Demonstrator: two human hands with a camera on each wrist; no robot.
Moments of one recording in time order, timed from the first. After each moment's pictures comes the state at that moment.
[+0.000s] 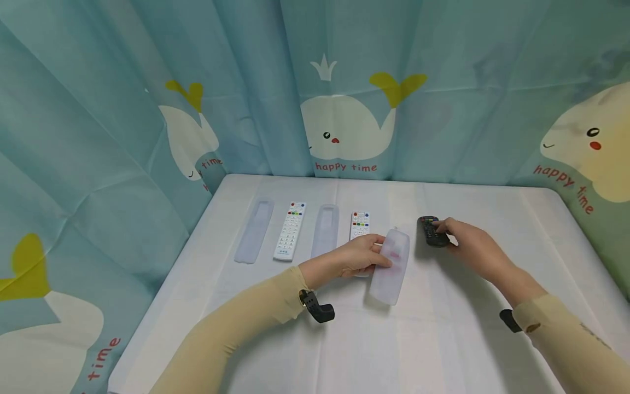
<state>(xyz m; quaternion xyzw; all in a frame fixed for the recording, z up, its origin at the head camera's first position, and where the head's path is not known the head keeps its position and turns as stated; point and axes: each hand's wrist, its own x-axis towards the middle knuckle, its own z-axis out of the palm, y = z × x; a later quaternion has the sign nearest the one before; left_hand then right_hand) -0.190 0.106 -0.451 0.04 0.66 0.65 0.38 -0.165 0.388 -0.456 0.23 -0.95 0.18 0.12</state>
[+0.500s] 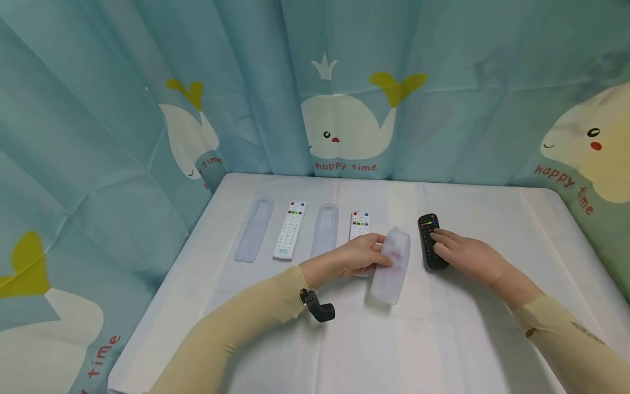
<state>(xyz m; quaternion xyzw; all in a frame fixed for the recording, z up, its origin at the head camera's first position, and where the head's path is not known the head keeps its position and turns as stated) -0.189 0.108 -0.451 0.04 0.66 0.65 0.37 -0.166 0.404 -0.485 0.45 -0.87 -0.02 0.20</state>
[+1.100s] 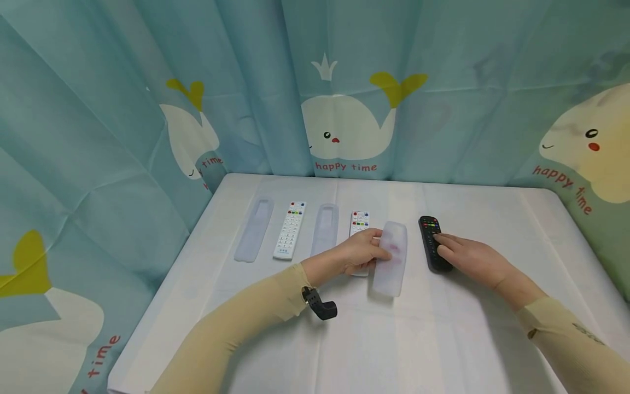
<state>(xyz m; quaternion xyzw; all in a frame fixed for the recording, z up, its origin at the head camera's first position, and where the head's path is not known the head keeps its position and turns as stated) -0.194 0.111 -0.447 0.02 0.67 0.65 0.35 -0.163 0.414 -0.489 0.45 -0.87 -0.01 0.19</state>
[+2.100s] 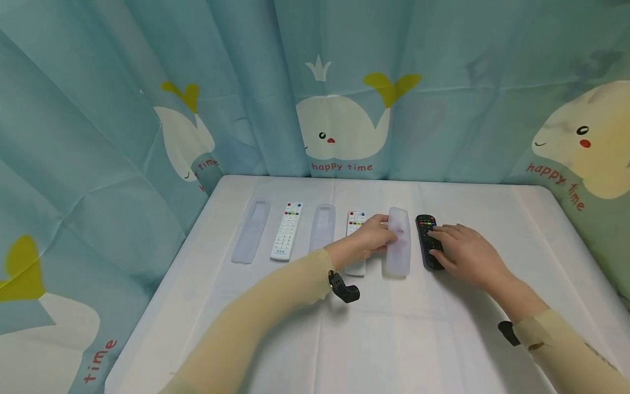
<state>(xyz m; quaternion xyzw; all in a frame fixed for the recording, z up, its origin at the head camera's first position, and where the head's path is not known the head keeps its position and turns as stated) -0.213 0.156 -0.442 -0.03 0.71 0.65 0.27 -0.147 0.386 -0.467 0.27 -0.94 0.10 0.16</state>
